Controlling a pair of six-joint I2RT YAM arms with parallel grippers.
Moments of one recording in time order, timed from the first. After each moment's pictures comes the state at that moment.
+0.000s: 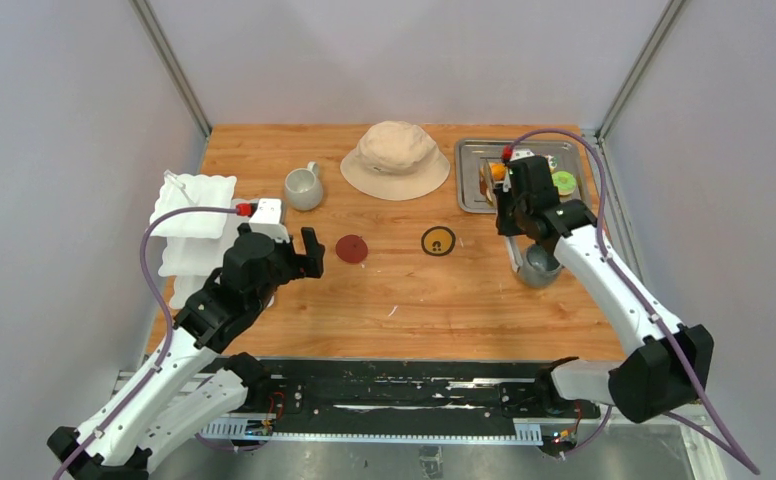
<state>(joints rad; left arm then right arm) -0.60 0.66 0.74 -0.46 -0.36 -0.32 0.40 1.25 1.15 -0.67 0.20 0.14</state>
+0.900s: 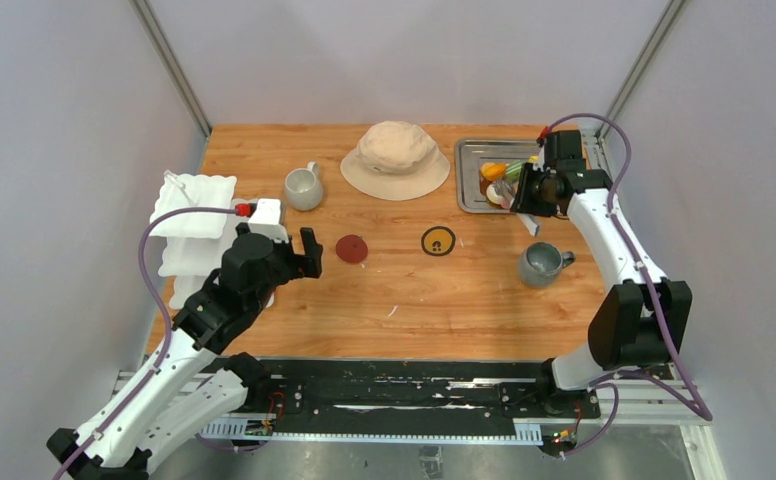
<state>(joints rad) -0.60 0.65 0.74 -0.46 -0.37 -0.29 0.08 1.49 1.31 -0.74 -0.08 0.21</state>
